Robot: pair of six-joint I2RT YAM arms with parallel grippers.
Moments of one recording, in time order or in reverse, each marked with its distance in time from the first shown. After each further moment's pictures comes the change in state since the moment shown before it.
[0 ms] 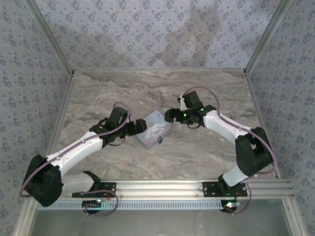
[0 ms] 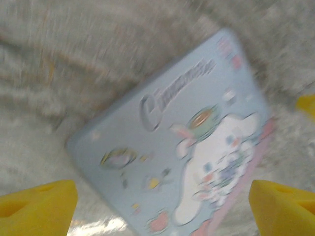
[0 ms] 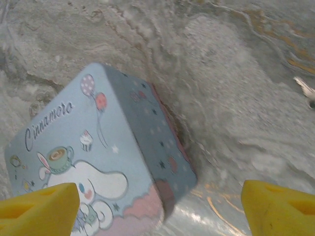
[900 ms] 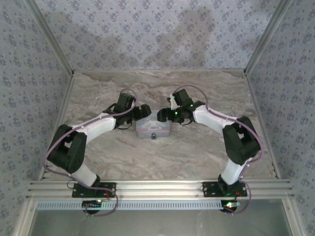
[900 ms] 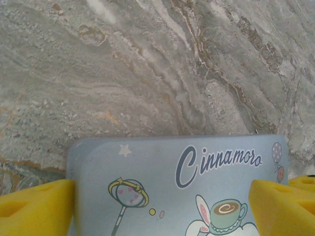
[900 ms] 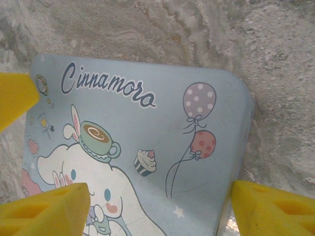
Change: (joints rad) left arm 0.111 0.397 0.233 0.201 0.053 0.032; right arm 0.051 0.160 0.115 0.003 -0.053 -0.018
